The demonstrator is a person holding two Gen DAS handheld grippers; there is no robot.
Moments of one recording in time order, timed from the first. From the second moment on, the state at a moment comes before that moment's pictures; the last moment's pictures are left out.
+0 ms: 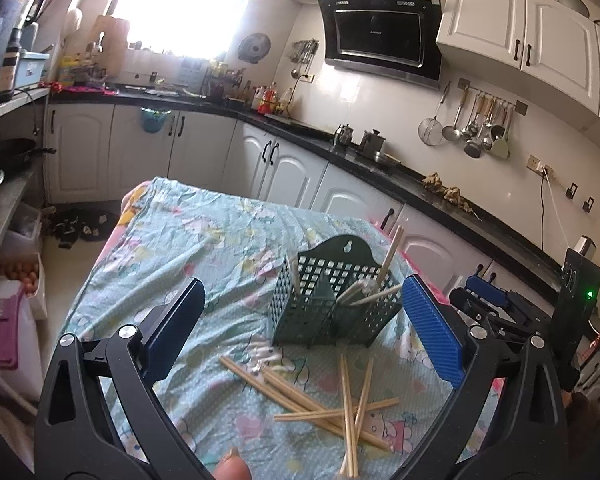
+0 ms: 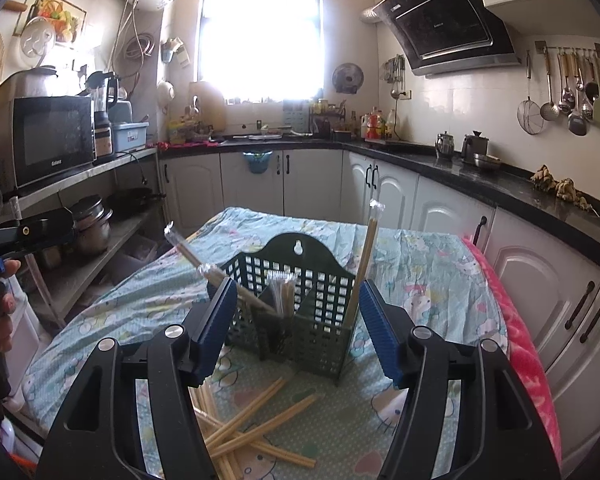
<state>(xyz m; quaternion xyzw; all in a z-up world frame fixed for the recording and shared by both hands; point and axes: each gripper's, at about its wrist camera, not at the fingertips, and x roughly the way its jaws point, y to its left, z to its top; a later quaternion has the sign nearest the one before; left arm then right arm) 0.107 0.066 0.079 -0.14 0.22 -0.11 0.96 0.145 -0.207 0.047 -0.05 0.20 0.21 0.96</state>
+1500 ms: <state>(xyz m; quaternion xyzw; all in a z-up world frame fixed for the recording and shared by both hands) 0.110 0.043 -0.016 -0.12 0.34 -0.10 0.93 0.151 -0.217 -0.028 -0.06 0.31 0.18 0.93</state>
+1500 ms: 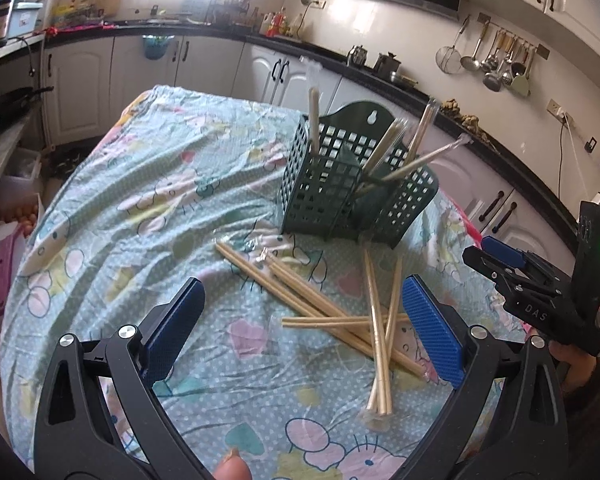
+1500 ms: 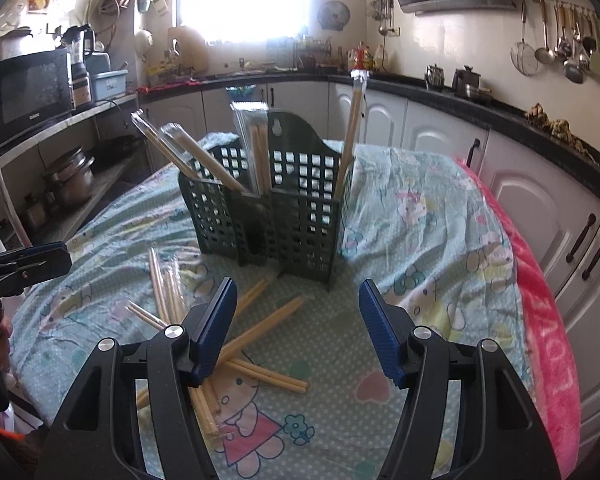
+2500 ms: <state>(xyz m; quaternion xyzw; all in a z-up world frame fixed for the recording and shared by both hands) 0.143 0.045 -0.091 -0.22 0.42 -0.16 0.86 0.240 -0.204 -0.099 0.05 0.46 0.20 0.87</state>
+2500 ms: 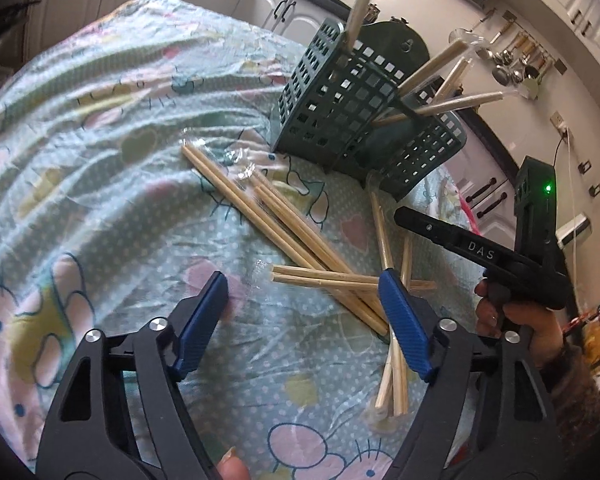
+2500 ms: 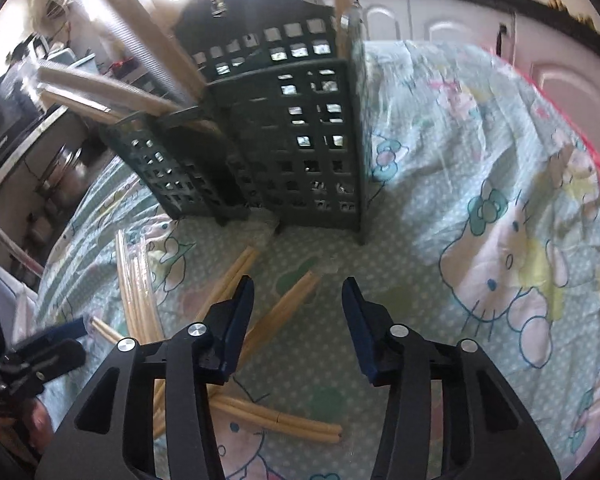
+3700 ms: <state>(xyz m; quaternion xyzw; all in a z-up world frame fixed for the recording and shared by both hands) 0.124 0.042 -0.036 -0.21 0.34 -0.17 0.90 0.208 -0.232 -0.033 0.04 0.38 0.18 0.91</state>
